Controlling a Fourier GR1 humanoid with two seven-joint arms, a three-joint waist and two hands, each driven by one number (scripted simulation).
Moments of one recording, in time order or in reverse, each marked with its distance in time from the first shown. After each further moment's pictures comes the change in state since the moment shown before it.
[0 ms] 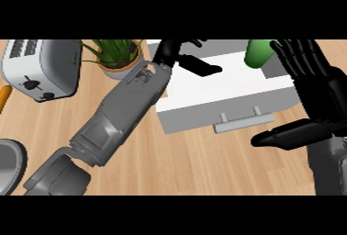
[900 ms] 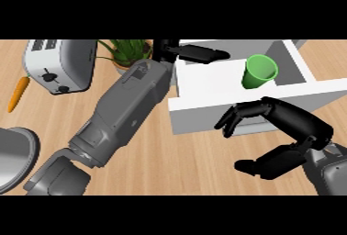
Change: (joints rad) left arm 0.017 0.000 0.062 -0.083 0.264 0.039 -0.228; right arm 0.034 -0.165 0.255 0.005 0.006 0.364 0.126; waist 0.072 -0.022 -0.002
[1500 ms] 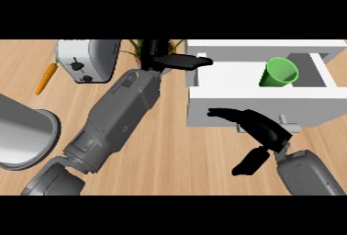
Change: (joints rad) left arm 0.109 0.021 0.041 -0.039 0.040 -0.078 -0.081; right arm 0.059 0.006 0.156 0.276 0.512 -0.185 -0.201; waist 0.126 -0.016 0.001
